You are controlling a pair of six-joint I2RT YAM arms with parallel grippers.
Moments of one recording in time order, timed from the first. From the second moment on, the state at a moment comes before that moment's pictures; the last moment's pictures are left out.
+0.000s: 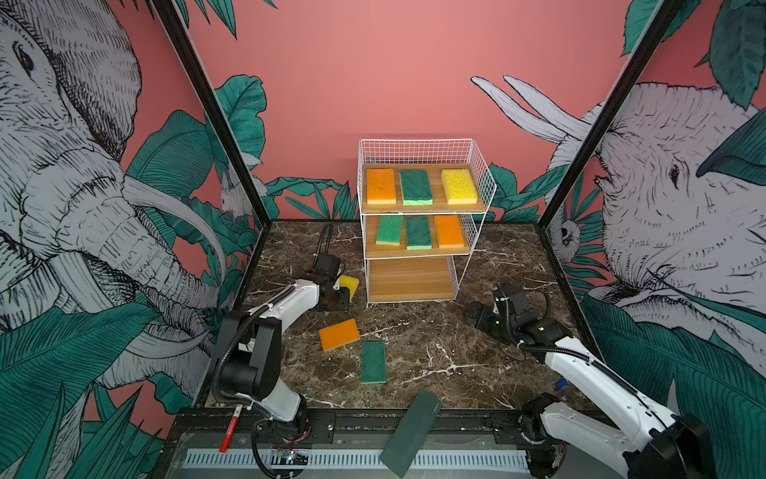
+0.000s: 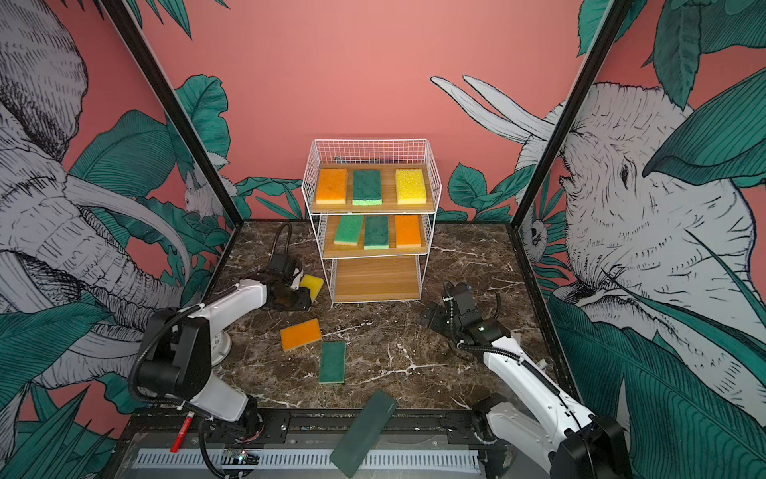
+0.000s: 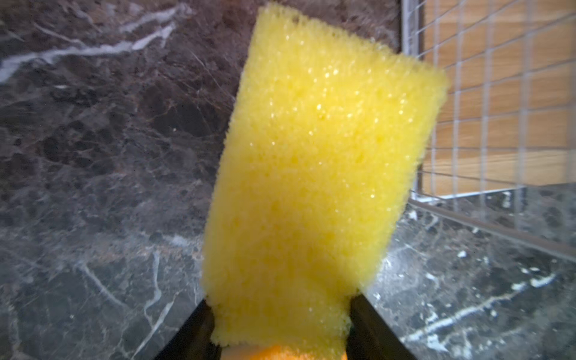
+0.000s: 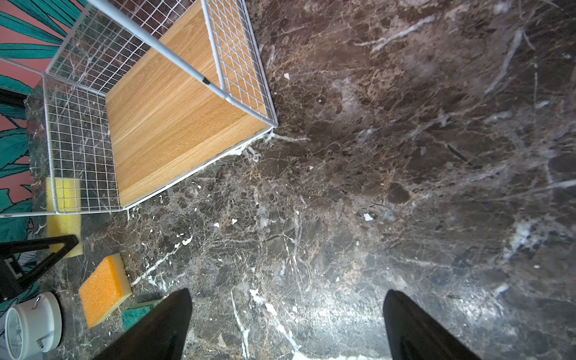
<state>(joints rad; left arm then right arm) -0.27 1.52 0.97 -0.61 0.05 -0.23 0.44 0.98 0.67 -0.58 0.00 0.80</state>
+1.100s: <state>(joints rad) -0.78 1.23 0.83 -0.61 -0.05 -0.80 0.44 0.75 0.62 -0.69 -0.04 0.81</state>
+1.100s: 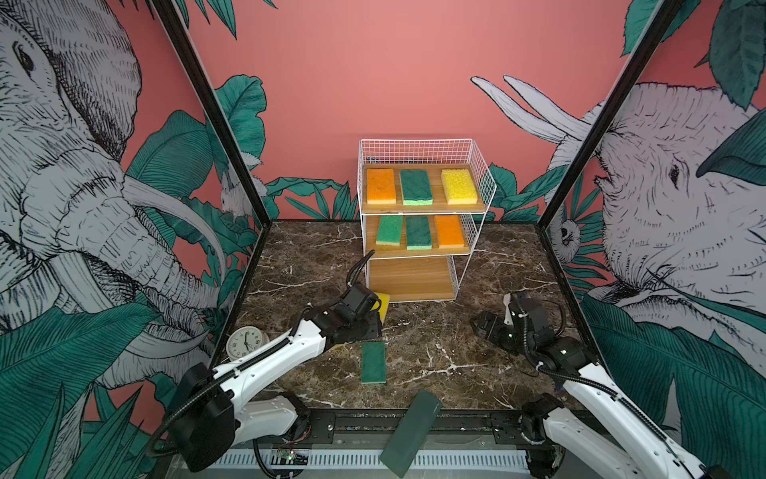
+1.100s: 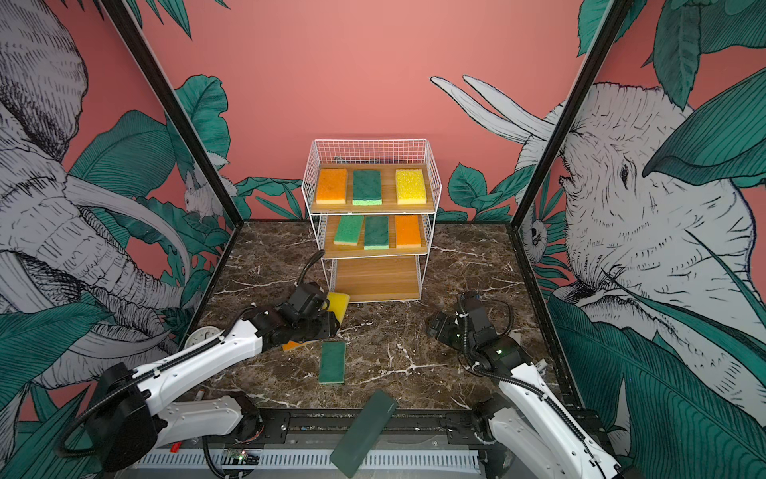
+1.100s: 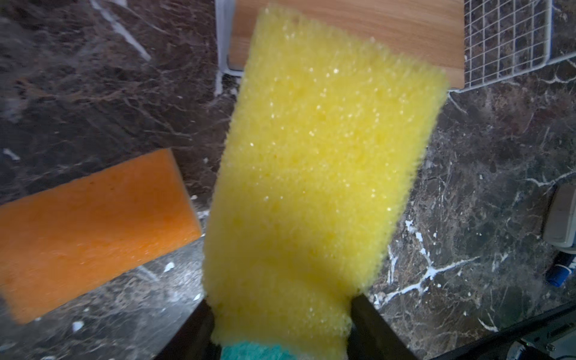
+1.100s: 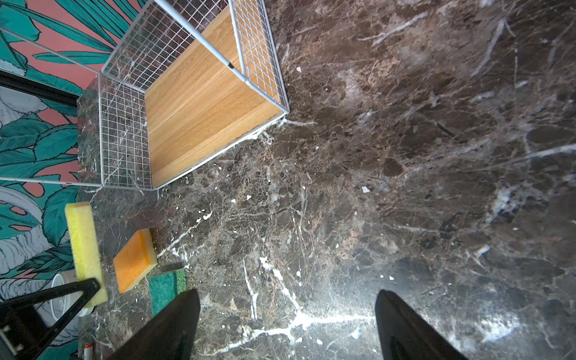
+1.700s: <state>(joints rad) -0.87 1.61 0.95 -0.34 -0.33 -0.96 0.44 0.68 0.58 -0.71 -0.11 0.80</state>
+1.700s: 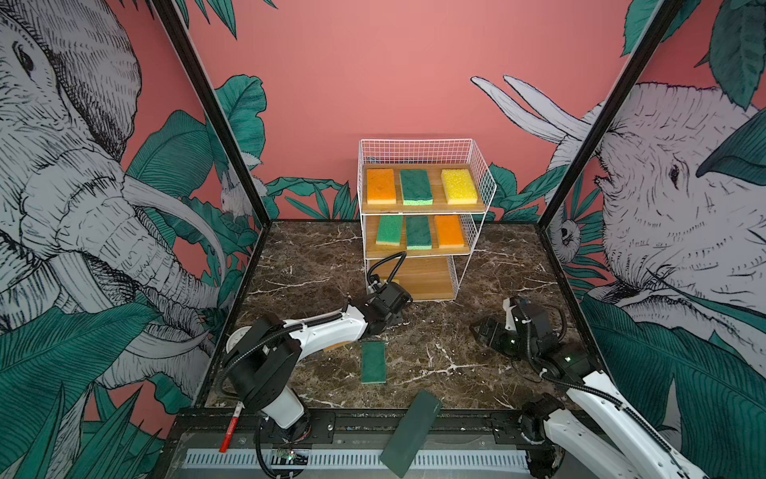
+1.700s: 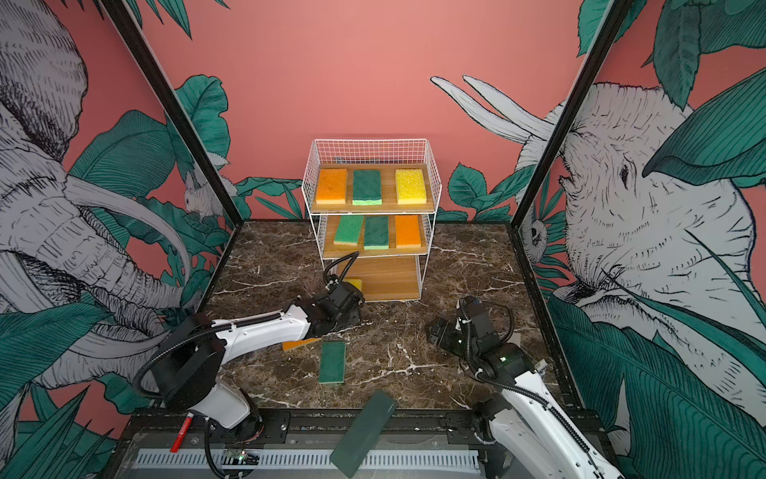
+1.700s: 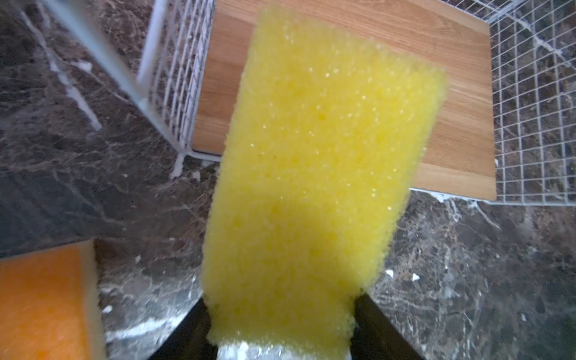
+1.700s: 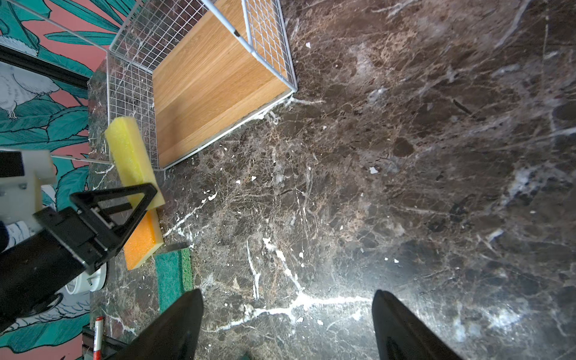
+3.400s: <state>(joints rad) -0.87 1.81 1.12 -0.33 -0.57 -1.05 0.44 0.63 0.54 -0.71 -0.14 0.81</state>
